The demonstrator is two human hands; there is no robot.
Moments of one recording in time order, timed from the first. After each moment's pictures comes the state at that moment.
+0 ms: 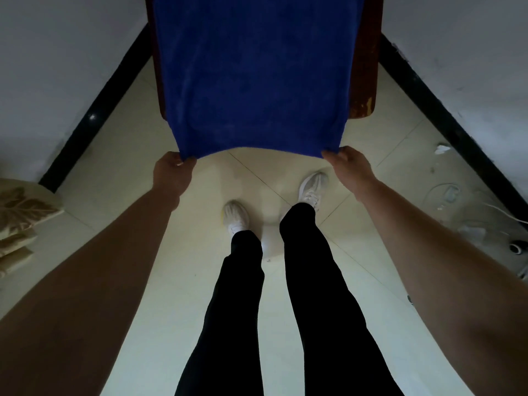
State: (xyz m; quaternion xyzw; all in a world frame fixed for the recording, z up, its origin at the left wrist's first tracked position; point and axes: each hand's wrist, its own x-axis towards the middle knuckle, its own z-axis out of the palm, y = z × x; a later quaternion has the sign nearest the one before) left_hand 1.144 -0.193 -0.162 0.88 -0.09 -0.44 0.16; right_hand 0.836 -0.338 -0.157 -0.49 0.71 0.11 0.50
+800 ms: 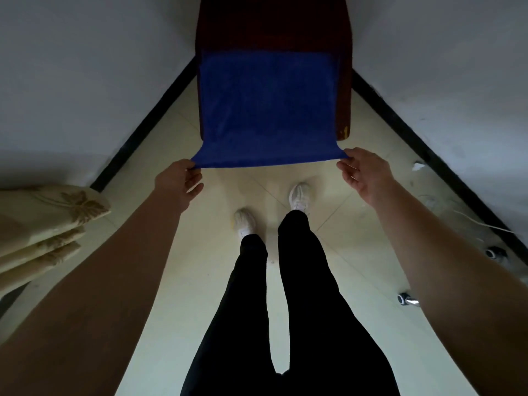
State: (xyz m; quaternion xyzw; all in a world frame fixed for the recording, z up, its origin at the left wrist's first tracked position) left_hand 1.165 -0.193 0.003 0.74 0.20 -0.52 0.37; right_hand 0.844 -0.354 0.009 -0.17 0.74 -0.13 0.63
